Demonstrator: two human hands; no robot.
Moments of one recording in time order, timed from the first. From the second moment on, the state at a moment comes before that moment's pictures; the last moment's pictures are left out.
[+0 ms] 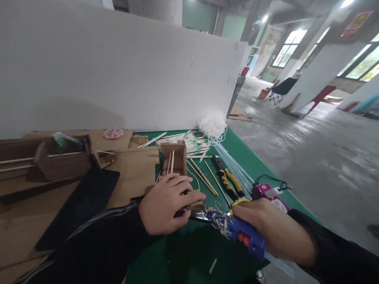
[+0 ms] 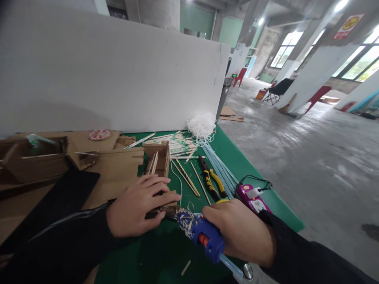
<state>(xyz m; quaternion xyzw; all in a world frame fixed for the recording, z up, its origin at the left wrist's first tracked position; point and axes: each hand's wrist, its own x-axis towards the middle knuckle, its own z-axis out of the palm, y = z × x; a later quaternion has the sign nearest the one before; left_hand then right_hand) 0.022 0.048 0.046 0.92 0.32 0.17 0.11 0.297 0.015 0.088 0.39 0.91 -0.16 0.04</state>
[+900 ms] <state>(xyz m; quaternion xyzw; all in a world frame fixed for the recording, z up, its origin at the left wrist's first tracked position) 0.020 0.048 0.042 0.93 0.32 0.17 0.11 0.300 0.012 0.088 0.40 0.90 -0.16 0.02</state>
